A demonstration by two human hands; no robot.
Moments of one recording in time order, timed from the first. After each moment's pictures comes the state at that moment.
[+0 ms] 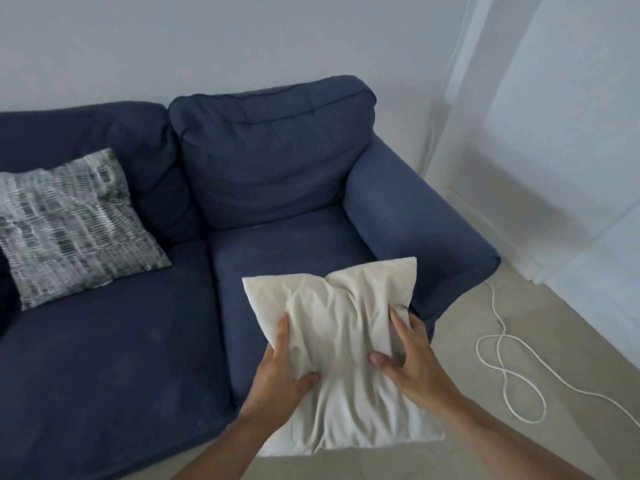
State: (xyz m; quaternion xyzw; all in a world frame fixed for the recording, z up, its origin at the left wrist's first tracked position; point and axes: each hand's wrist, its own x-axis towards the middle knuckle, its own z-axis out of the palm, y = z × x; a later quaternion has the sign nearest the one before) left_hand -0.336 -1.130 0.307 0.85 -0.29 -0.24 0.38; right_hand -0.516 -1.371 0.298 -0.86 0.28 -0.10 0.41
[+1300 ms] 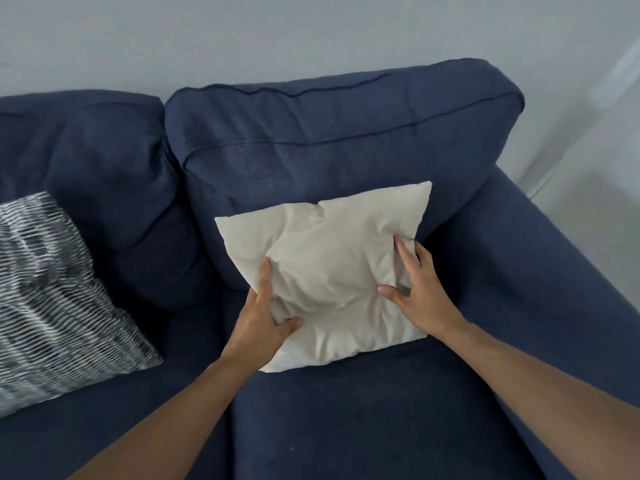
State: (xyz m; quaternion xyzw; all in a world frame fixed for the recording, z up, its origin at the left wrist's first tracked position) left_hand 0.110 -1.289 0.246 0.85 -0.25 -0.20 0.43; right_hand -0.040 -1.593 0.265 -0.89 0.20 -0.08 0.39
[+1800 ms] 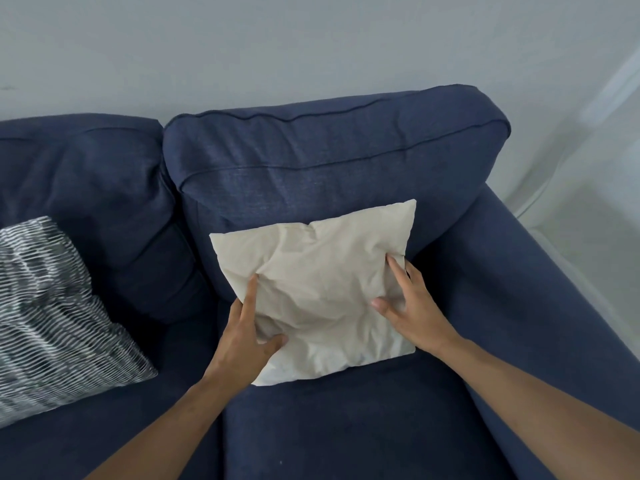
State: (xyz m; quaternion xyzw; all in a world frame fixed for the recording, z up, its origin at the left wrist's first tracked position) left_hand 0.109 -1.280 0.266 0.87 -0.22 -0.19 0.40; right_hand -0.045 -1.600 0.293 -0.89 0.19 -0.05 0.41
